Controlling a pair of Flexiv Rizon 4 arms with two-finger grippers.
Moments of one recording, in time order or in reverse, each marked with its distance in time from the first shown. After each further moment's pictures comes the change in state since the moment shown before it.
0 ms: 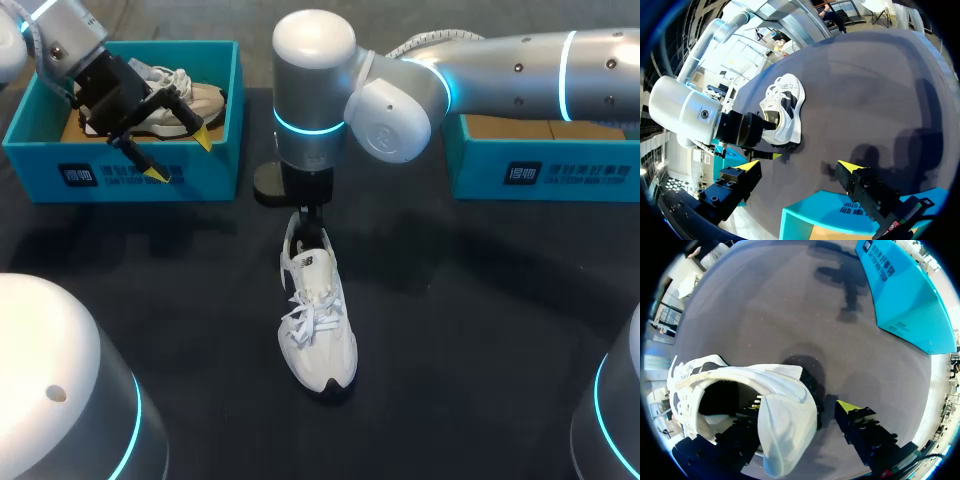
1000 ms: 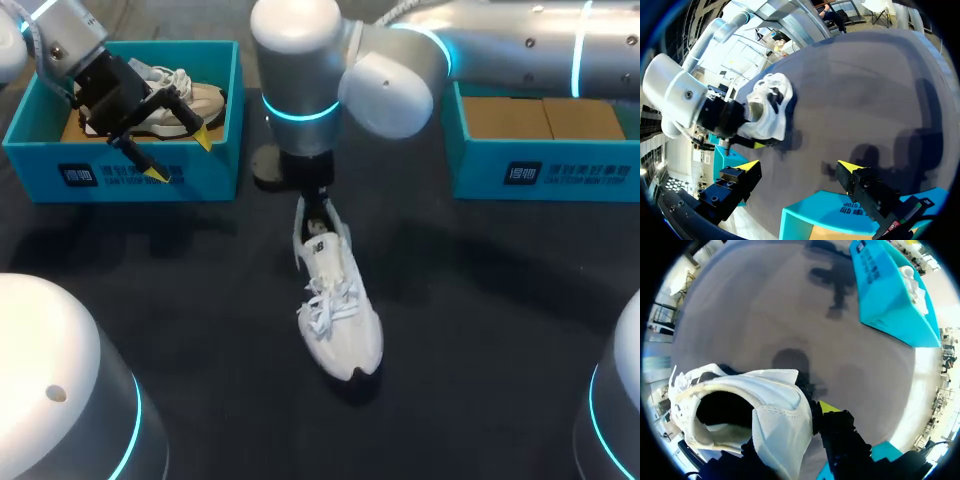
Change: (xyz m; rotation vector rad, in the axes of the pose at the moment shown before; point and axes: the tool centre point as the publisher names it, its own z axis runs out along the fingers) left arm 0.000 0.000 0.000 0.000 0.000 0.000; right arm -0.004 -0.018 -0.067 0.113 -0.107 0.019
